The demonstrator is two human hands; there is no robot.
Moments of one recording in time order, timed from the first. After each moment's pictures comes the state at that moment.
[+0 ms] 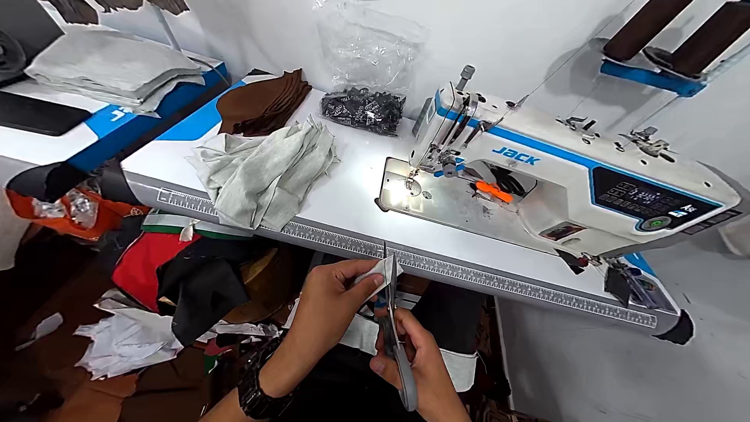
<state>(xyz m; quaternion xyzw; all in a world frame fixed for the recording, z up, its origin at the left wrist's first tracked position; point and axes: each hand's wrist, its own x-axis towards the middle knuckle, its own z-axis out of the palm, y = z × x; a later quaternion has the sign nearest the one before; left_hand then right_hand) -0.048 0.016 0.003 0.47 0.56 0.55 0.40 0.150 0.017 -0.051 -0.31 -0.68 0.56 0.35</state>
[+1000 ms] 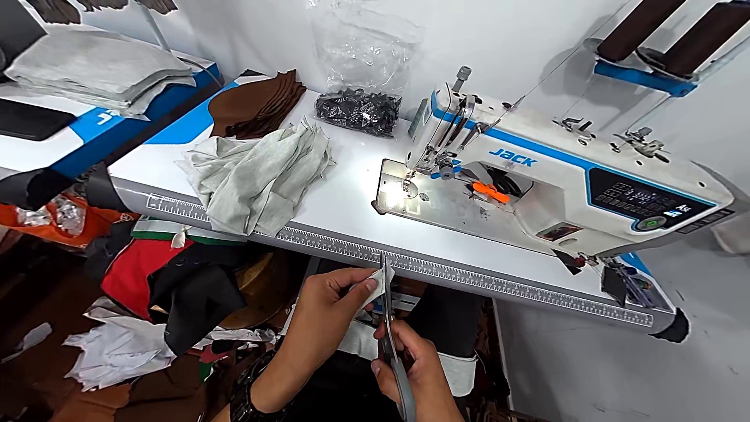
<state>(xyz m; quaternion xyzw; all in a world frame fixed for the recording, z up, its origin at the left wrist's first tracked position) -0.049 0.015 -0.004 0.45 0.52 0.57 0.44 0.152 0.012 -0.059 -0.34 -0.69 0.54 0.36</state>
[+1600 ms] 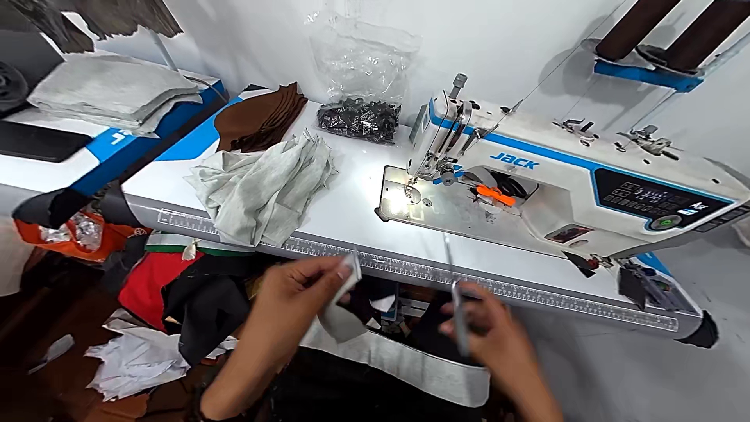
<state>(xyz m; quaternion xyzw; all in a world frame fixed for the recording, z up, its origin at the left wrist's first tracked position) -0.090 0.008 0.035 0.46 0.54 0.59 0.39 0.227 0.071 -0.028 -0.50 -0.72 0.33 0.35</state>
